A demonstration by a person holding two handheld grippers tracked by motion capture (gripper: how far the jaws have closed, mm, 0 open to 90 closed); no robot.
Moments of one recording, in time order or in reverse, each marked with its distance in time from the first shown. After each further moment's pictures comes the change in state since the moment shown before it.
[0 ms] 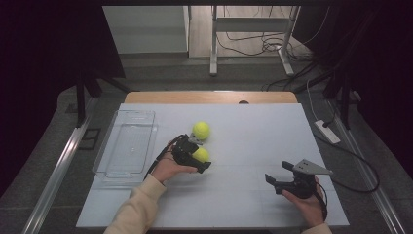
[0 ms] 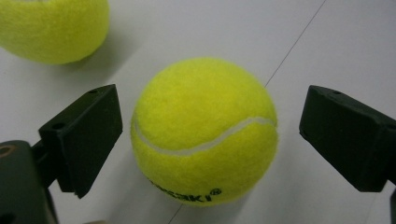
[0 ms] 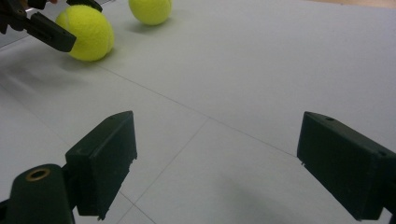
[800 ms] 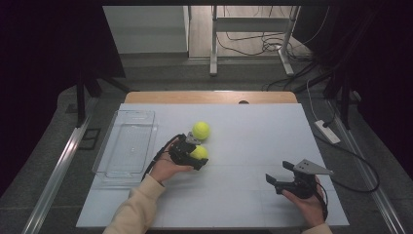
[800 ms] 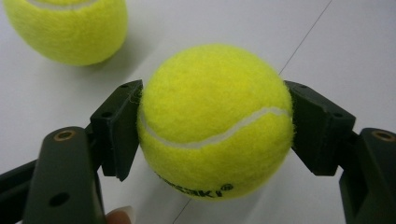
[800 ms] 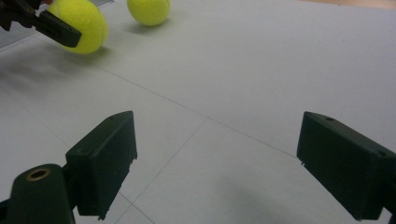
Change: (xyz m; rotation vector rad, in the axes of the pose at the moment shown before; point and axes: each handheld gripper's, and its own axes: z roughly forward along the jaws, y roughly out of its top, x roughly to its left) left arm 0.000 -0.003 -0.014 -0.041 0.037 0.018; right arm -0.001 0.000 -0.001 -0.003 -0.001 0.004
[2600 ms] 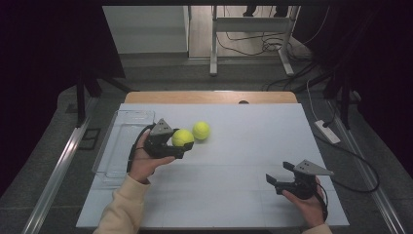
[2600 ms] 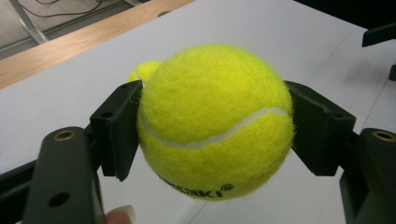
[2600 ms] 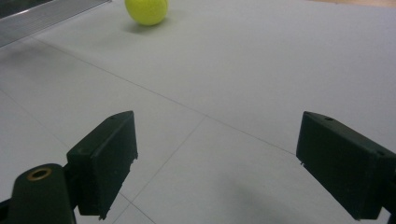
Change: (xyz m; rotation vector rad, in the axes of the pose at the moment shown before) left arm 0.016 -0.008 -0.091 -0.307 0.039 -0.104; right arm 0.000 -0.002 -0.001 0.001 -0.011 0.002
